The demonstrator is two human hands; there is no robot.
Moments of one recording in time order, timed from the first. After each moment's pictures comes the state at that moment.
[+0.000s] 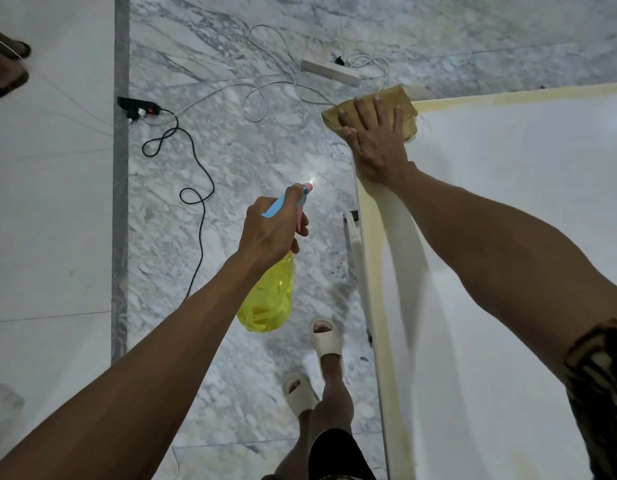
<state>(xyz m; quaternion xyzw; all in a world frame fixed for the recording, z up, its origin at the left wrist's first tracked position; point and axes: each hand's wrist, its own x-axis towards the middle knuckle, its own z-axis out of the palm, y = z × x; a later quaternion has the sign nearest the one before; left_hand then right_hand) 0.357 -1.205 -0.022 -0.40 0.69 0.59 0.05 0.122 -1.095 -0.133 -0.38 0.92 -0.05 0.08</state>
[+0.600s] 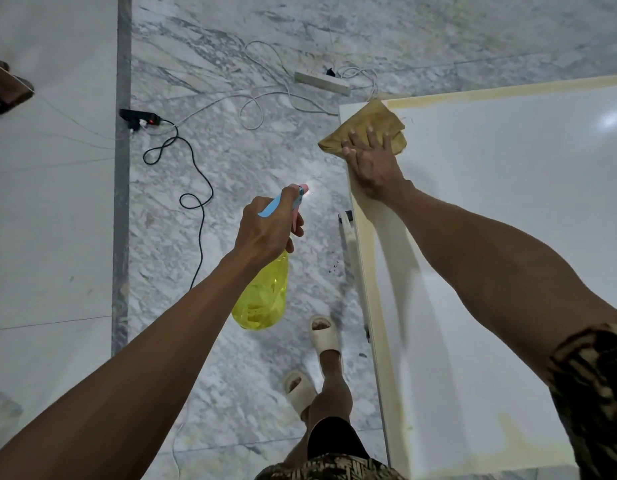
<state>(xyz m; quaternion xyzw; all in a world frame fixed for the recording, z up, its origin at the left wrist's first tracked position) 0.392 -1.190 0.000 -0.38 0.71 0.59 0.04 0.176 -1.054 -0.114 -0.42 0.90 -0.02 0.11</state>
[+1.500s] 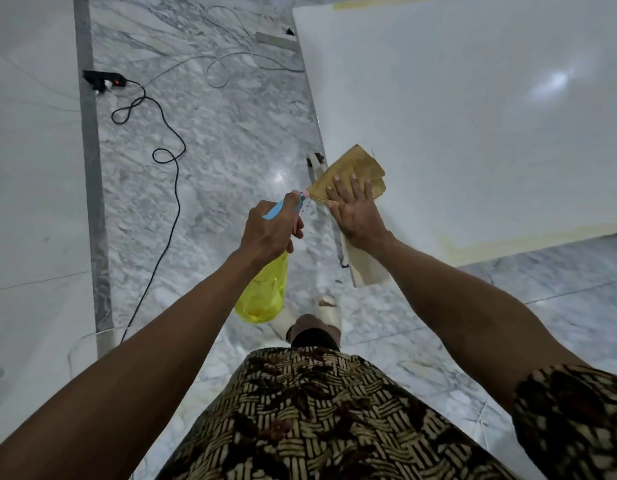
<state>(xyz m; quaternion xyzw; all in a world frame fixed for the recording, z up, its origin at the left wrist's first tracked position) 0.642 -1.031 0.007 -0.32 0.73 0.60 0.07 0.523 -0.861 -0.109 -0.38 0.91 -0.02 0.13</state>
